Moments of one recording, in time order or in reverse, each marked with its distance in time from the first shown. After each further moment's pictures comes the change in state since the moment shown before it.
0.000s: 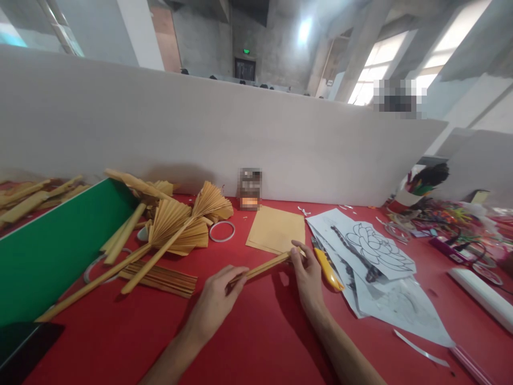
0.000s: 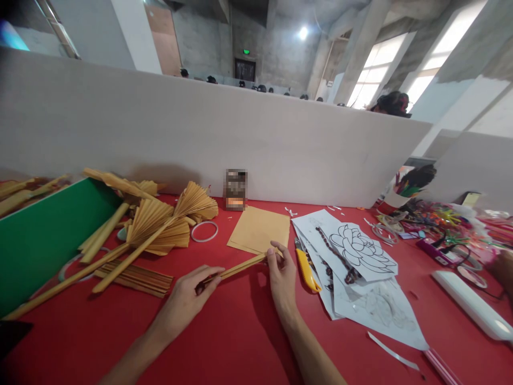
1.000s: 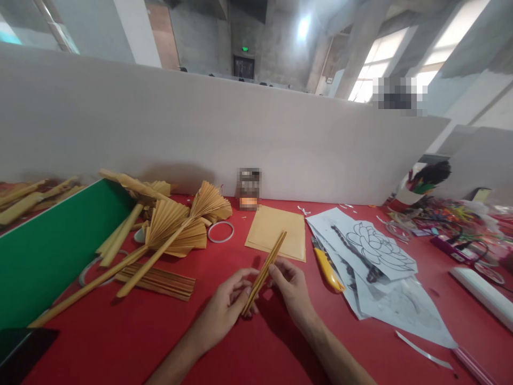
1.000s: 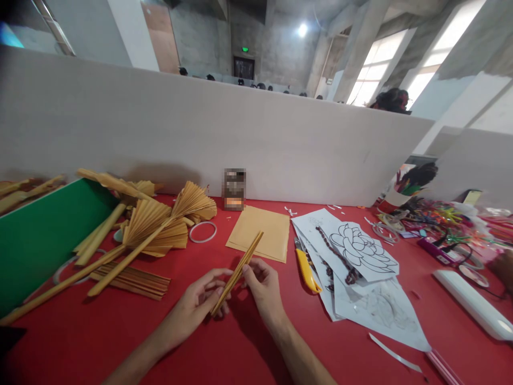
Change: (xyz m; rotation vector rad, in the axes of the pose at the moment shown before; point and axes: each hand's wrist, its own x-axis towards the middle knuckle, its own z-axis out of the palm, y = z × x) left_hand -0.009 0.006 0.014 -0.495 -0.327 -0.233; right_hand -0.025 -0.002 0.023 0.089 -0.334 0.123
